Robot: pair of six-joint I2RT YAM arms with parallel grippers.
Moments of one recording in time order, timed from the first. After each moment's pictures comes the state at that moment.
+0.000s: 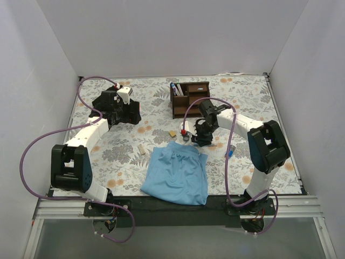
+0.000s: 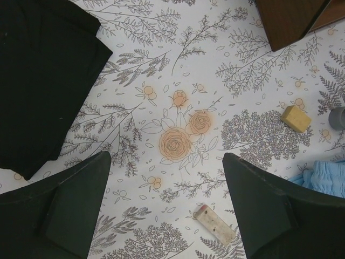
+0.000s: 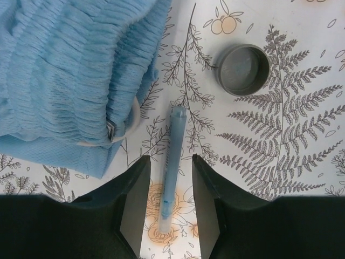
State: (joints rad) left arm -0.13 1.51 1.04 -0.23 0.28 0.04; right arm 0.53 1.79 1.23 -0.79 -0.44 -1.15
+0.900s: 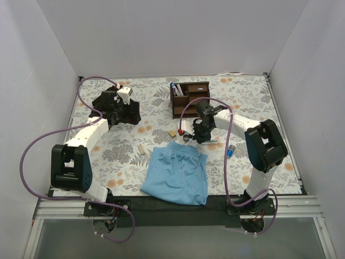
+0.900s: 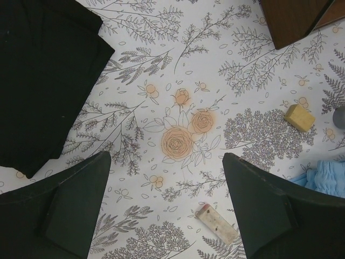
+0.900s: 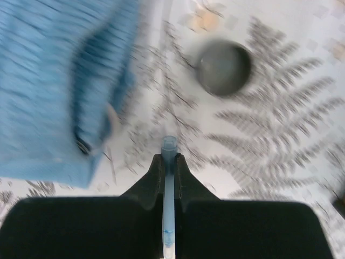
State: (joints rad) left arm -0.13 1.51 1.04 -0.24 0.28 0.04; right arm 0.58 1.82 1.20 -0.70 -0.35 -1.08
